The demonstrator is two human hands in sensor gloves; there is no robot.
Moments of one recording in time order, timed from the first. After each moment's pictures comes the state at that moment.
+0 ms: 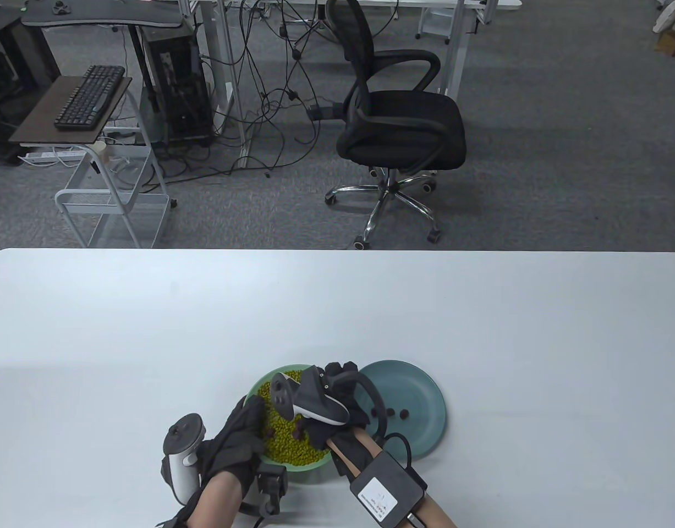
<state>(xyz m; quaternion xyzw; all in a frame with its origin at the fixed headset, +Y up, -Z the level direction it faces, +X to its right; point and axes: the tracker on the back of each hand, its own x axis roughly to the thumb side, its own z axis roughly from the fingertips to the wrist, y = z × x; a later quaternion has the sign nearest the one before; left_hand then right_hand) -0.198 -0.796 -0.281 -0.16 0.21 0.71 0.66 -0.036 -0.696 -0.339 -0.17 -0.08 -0.98 0.09</state>
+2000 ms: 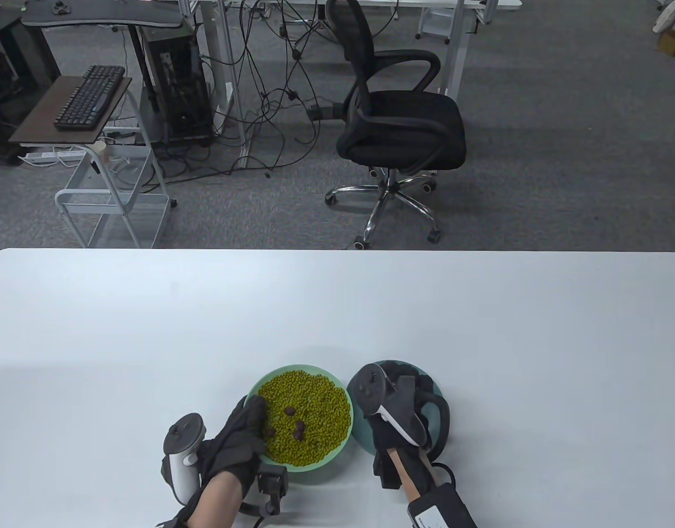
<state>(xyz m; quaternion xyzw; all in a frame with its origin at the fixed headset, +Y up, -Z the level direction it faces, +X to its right) -0.198 -0.796 -0.282 -0.16 0.21 0.70 0.66 0.082 -0.702 -0.338 0.03 -0.01 -1.00 -0.07</state>
